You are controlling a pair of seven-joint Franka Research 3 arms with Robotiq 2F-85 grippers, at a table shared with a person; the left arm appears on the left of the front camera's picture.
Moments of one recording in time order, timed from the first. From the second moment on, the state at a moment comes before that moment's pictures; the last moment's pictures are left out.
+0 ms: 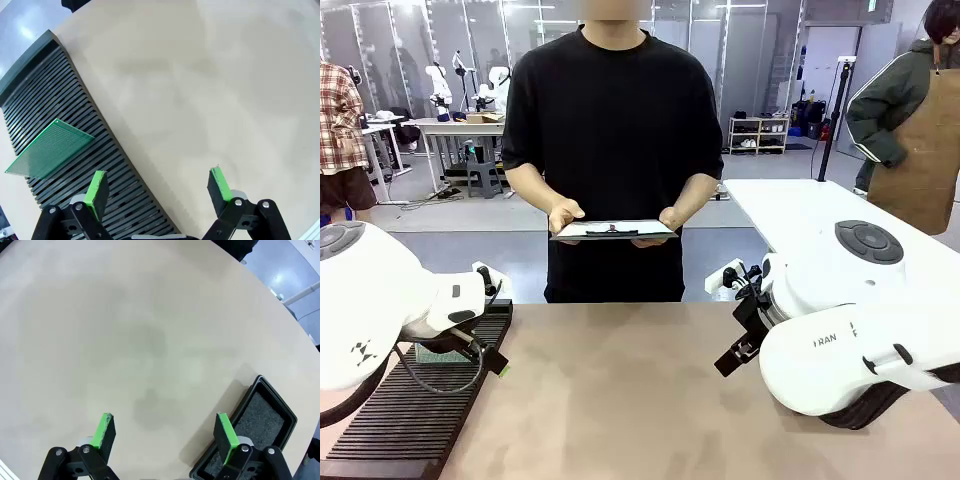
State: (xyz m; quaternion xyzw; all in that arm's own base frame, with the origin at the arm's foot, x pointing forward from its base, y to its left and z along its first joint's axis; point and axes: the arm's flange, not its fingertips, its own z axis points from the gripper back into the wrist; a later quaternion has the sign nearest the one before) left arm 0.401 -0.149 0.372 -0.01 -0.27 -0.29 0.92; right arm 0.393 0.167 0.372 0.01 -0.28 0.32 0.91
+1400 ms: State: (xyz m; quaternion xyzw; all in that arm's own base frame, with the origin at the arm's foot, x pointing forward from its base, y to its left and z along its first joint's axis) left arm 0.408 -0.150 0.404 -0.02 -0.23 -0.30 0.93; right arm 0.398 0.161 0.411 0.04 -0.25 0.31 0.92
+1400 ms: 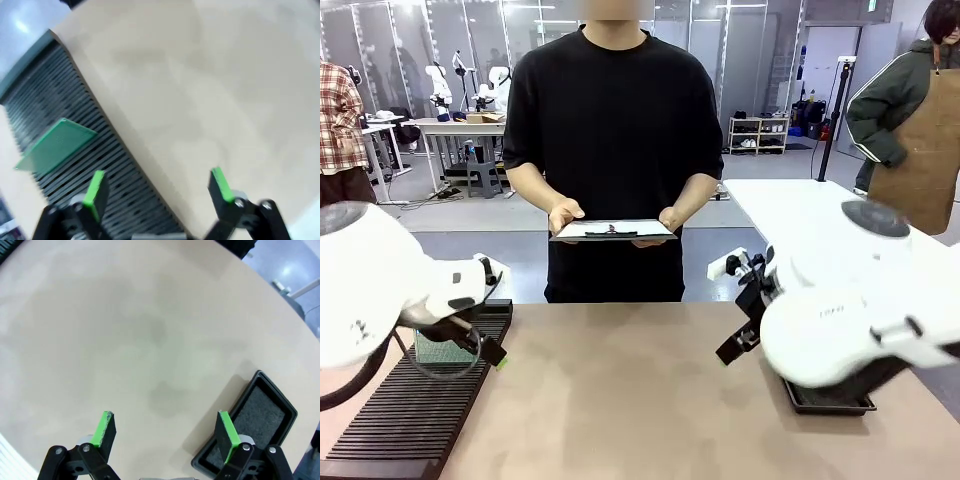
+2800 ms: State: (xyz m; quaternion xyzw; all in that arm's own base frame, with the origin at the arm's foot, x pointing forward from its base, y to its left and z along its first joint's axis) left arm 0.293 0.112 0.548 -0.49 -0.24 -0.21 0.81; right arm 0.245 -0.116 0.561 0.45 -0.31 0.23 0.81
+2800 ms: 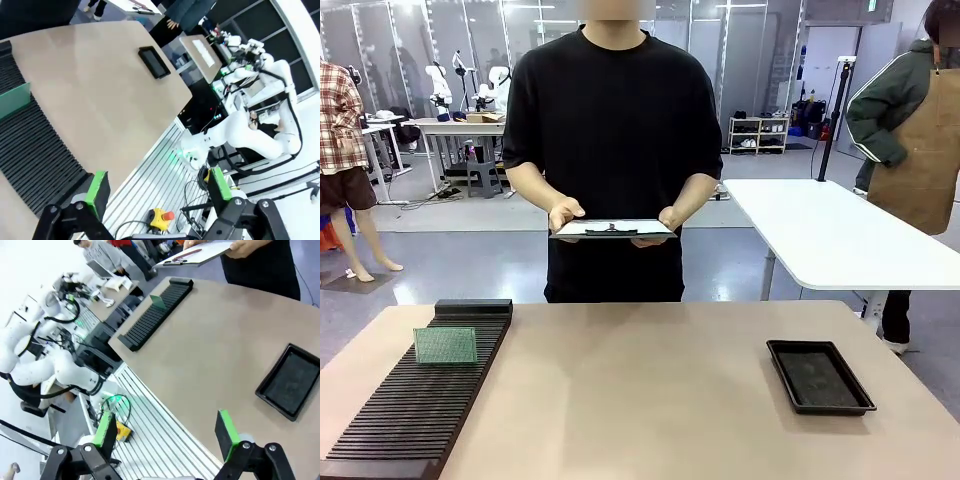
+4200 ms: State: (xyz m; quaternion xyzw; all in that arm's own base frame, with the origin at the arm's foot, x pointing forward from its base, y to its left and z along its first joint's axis) left arm 0.289 0.128 0.525 -0.48 -0.25 -0.21 0.81; right arm 0.247 -0.120 0.532 0.46 -0.29 0.21 0.81
